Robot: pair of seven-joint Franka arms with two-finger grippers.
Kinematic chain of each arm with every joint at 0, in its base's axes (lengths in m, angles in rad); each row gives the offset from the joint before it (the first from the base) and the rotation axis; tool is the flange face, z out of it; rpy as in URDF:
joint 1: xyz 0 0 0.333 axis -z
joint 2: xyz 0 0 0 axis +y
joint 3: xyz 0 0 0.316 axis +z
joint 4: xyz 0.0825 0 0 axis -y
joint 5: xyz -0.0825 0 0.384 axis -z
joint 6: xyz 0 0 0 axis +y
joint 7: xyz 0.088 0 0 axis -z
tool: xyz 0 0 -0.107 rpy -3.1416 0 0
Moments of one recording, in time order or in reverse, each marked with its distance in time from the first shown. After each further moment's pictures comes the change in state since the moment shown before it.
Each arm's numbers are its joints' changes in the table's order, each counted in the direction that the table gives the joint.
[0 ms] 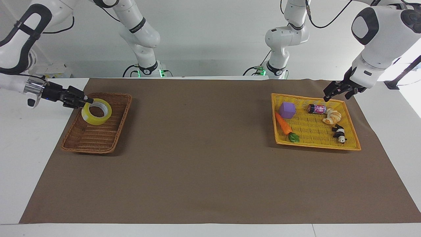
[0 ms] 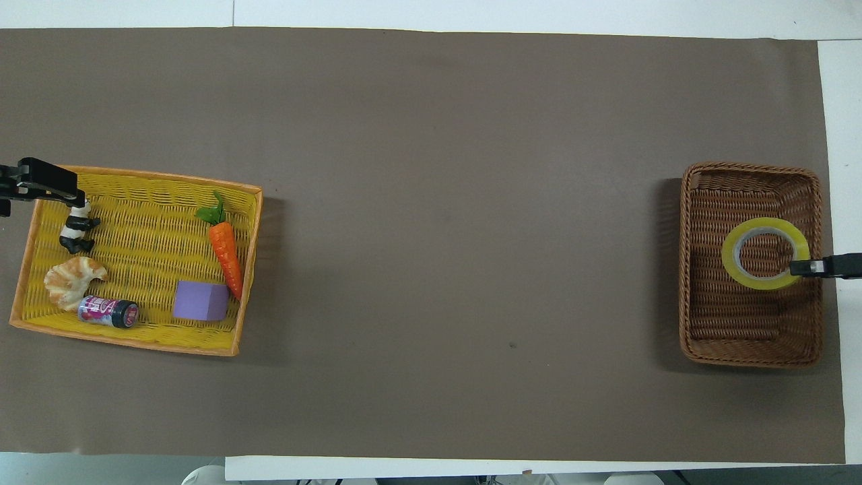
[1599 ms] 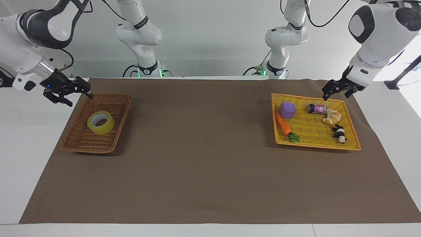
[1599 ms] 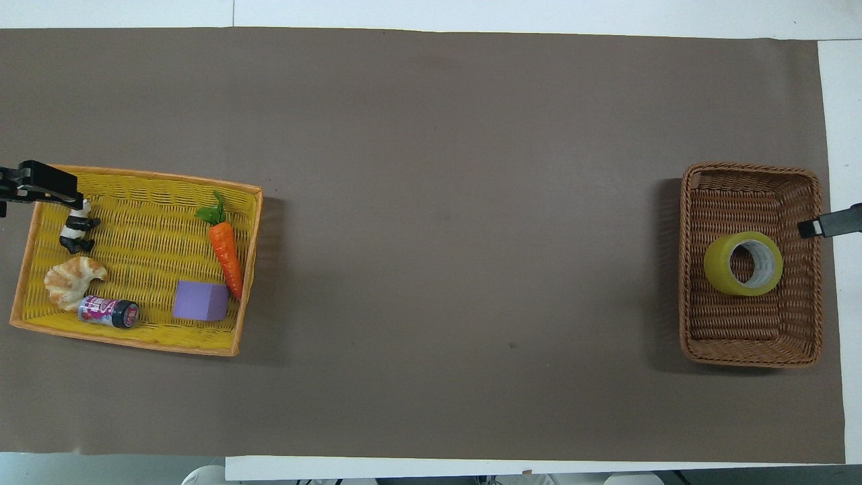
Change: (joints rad) left arm 0.007 -0.002 -0.001 0.000 -0.040 0.002 0.004; right arm -0.420 -0.304 0.026 0.113 0.578 -0.210 0.444
